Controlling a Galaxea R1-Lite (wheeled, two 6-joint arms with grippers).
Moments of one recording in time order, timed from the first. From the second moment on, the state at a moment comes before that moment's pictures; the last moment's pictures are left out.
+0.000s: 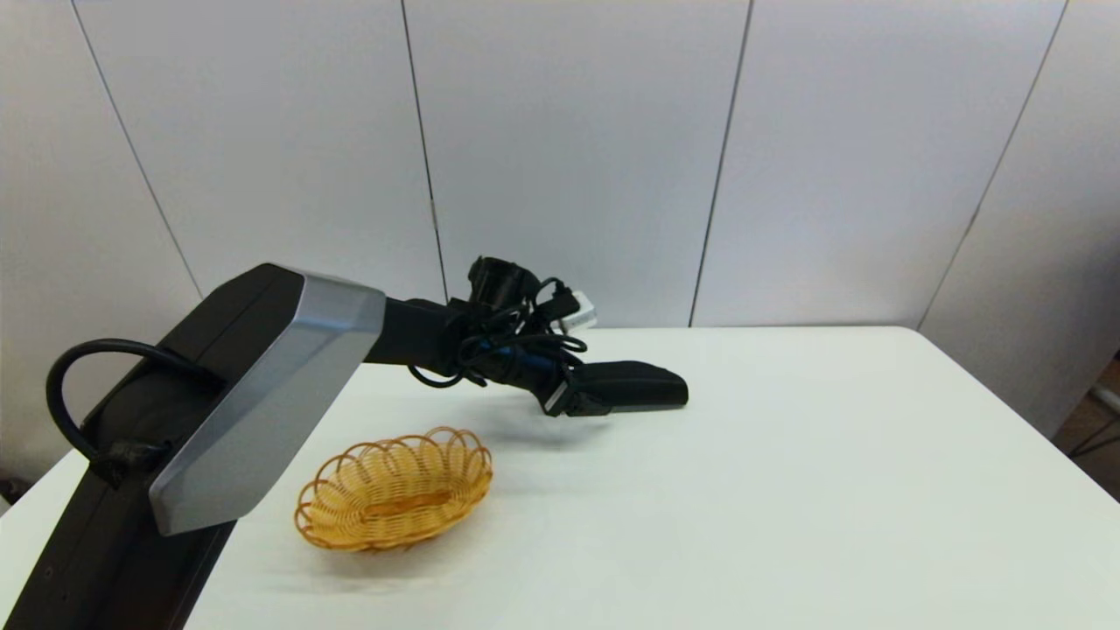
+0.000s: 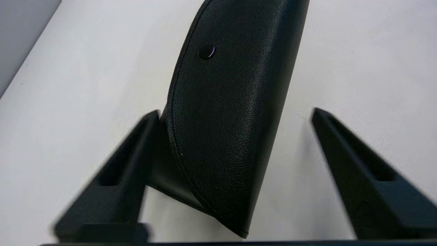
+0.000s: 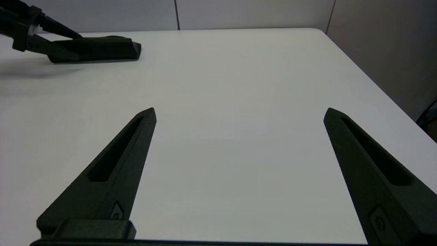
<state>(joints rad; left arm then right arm) -0.51 2.43 -1.79 0.06 -0.56 0.51 0.00 0.00 0.00 0.00 0.00 0.01</state>
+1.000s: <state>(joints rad) -0.49 2.42 -1.78 0.06 -0.56 0.49 0.00 0.00 0.00 0.00 0.00 0.01</state>
